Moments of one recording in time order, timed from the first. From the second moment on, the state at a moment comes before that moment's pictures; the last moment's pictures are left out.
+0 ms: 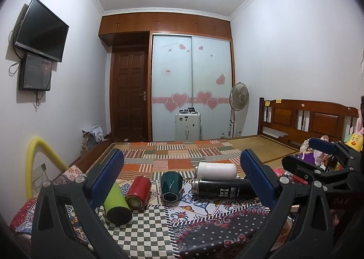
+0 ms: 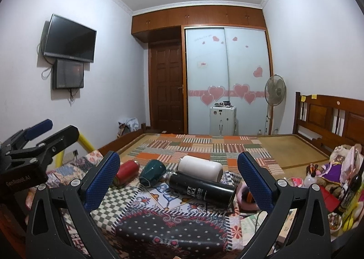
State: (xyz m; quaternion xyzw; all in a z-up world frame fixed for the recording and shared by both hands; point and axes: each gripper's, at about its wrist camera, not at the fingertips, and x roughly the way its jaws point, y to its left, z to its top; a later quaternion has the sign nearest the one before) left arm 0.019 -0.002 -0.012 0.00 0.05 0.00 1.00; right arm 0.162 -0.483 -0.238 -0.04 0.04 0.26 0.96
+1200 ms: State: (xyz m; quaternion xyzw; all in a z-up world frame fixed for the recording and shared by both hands) left arm 0.148 0.029 -0.128 -0.03 0.19 0.02 0.98; right arm 0.421 -0.397 -0.327 -0.30 0.48 0.36 0.74
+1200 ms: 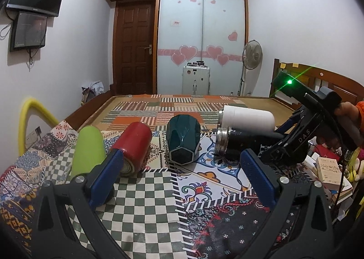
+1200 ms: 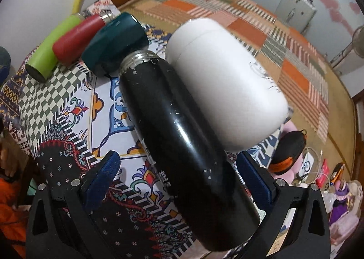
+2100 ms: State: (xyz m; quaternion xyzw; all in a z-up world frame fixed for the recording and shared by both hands) left arm 0.150 0.038 -0.138 -0.05 0.20 0.02 0.98; right arm 0.427 -0.360 -0.346 -0.32 0.53 0.35 0.71
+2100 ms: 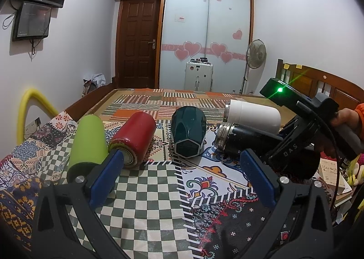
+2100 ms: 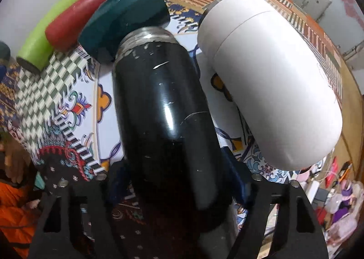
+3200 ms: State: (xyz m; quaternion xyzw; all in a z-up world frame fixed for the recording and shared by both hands) left arm 0.079 0.069 -0.091 -0.05 0.15 0.07 0.98; right arm 0.271 -0.358 -0.277 -0.31 0.47 0.38 0.73
